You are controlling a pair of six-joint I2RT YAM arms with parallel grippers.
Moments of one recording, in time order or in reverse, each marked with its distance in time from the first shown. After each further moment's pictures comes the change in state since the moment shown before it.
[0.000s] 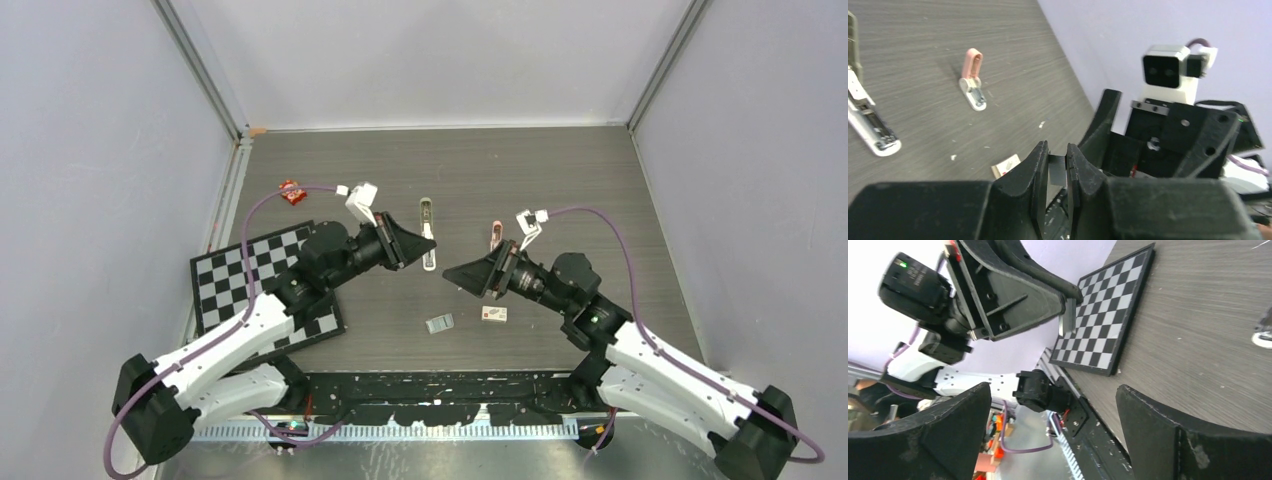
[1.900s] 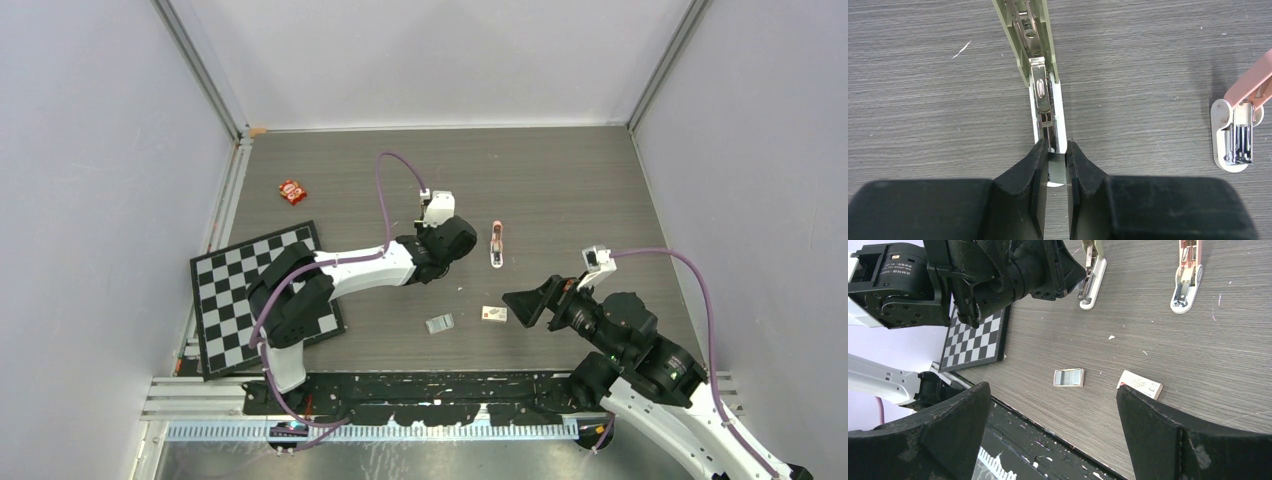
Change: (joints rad) left arm -0.229 0.863 0.549 -0.485 -0.939 0.230; right arm 0.000 -0.564 0.082 -0.923 0.400 -0.282
